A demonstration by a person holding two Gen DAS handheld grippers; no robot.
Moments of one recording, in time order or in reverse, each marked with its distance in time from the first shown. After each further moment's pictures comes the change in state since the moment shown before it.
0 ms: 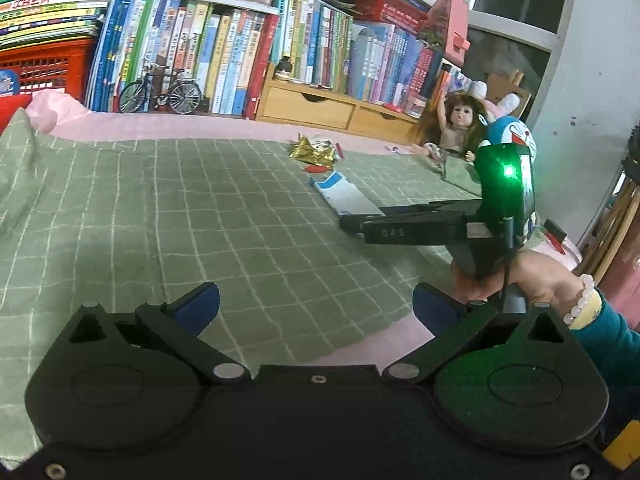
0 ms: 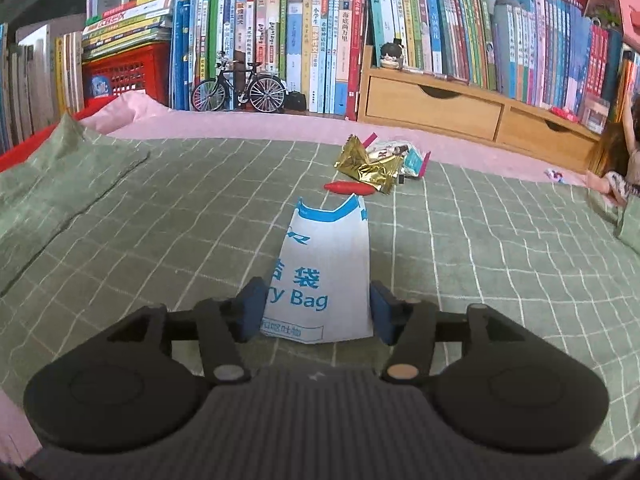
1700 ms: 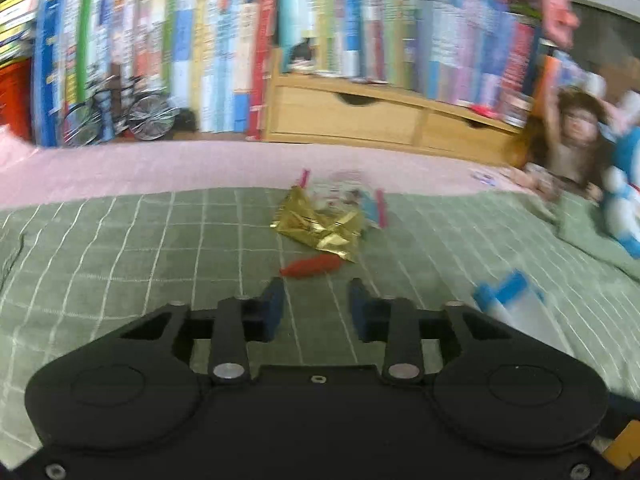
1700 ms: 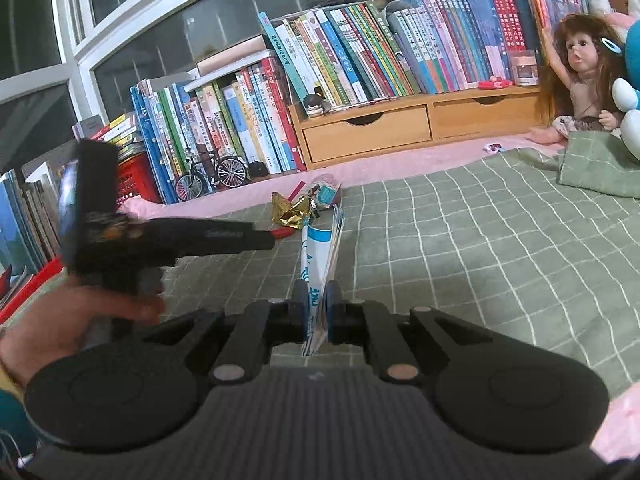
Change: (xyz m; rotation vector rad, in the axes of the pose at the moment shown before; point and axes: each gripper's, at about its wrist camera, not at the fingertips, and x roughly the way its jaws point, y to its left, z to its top) left arm 0.277 -0.064 0.118 -0.060 0.007 0.325; right arm -0.067 -0.123 -0.024 0.282 -0.152 0.137
